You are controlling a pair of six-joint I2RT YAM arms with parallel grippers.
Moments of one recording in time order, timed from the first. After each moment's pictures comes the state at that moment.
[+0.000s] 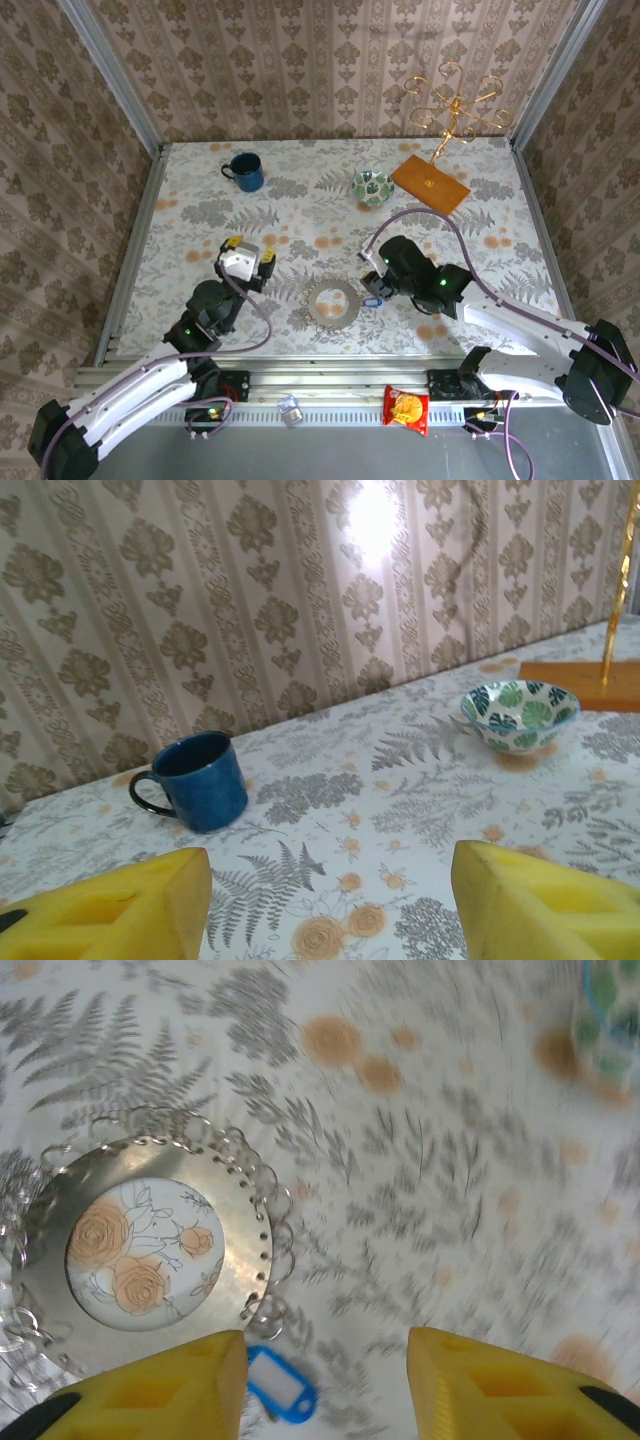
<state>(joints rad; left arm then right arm) -0.79 0.58 0.23 0.33 -0.41 0.16 0.77 1.11 0.74 -0.45 0.15 0.04</state>
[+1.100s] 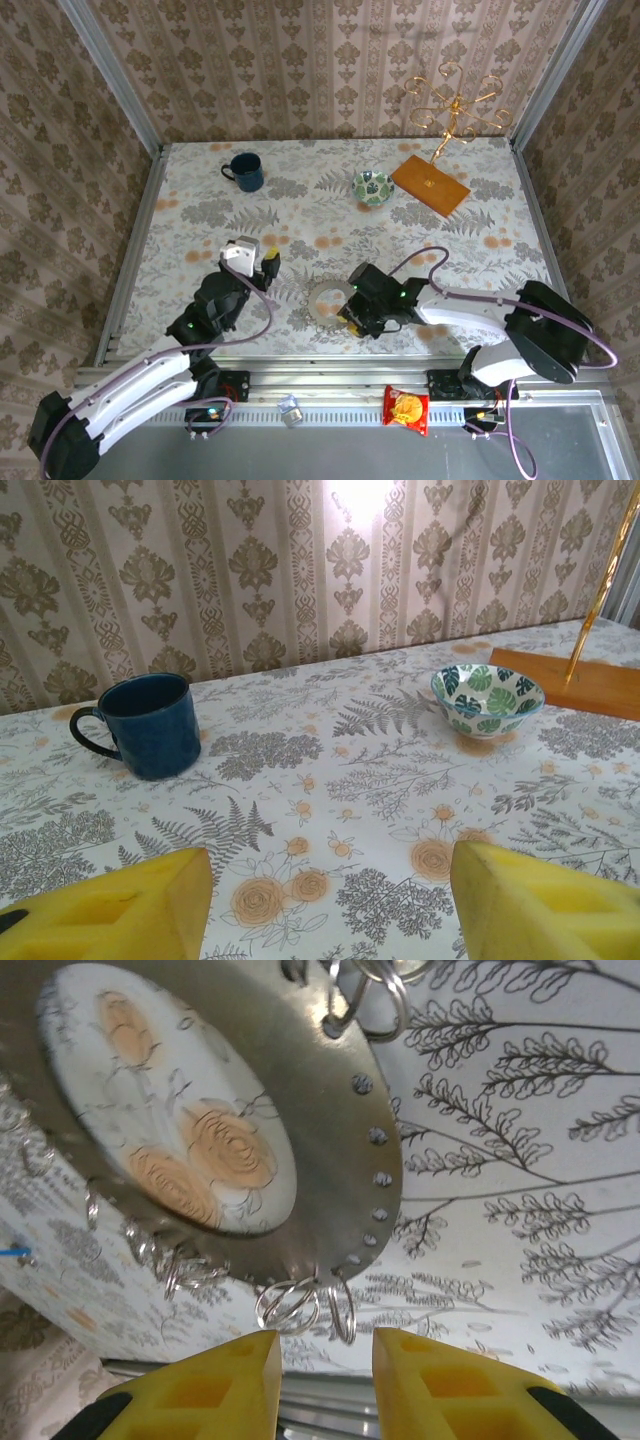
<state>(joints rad) -0.79 0.63 0.28 0.24 -0.39 -0.05 0.92 1.42 0.66 -0.28 -0.24 1.73</state>
